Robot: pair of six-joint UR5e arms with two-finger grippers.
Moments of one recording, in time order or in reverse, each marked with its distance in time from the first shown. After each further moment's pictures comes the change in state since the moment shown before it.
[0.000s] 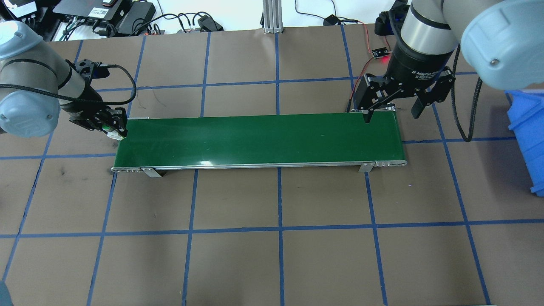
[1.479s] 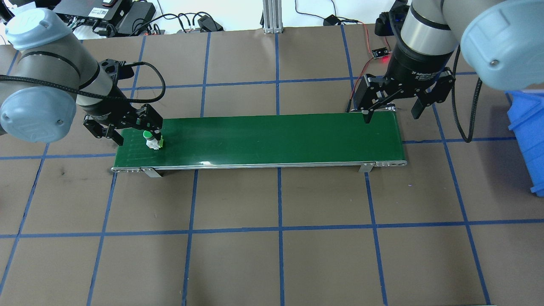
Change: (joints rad) left arm -0.155 0.136 -0.014 -0.178 0.003 -0.260; right arm 0.000 0.001 0.001 0.001 -0.001 0.003
